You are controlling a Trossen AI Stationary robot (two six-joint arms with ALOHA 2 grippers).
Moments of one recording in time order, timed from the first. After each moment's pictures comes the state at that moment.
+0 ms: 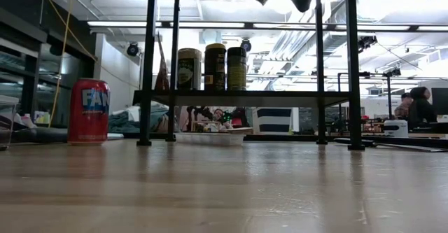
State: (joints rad) left arm -0.19 1.54 1.30 -0.21 -0.14 -0.27; right arm 0.28 1.37 1.04 -0.16 0.17 0.36
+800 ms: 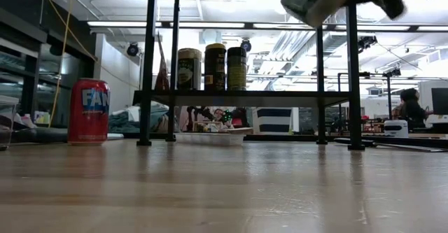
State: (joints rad) left arm -0.39 1.22 1.13 -0.54 -0.46 -0.61; right arm 0.59 1.37 1.00 -0.47 0.95 1.15
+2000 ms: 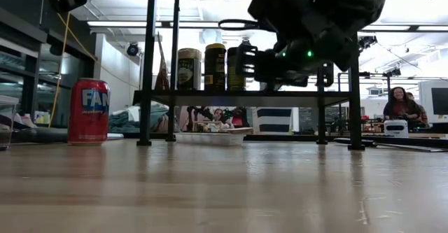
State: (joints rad) left arm -0.54 0.81 0.76 -0.48 -0.45 -0.84; right arm 0.18 1.92 0.96 0.21 1.52 0.83
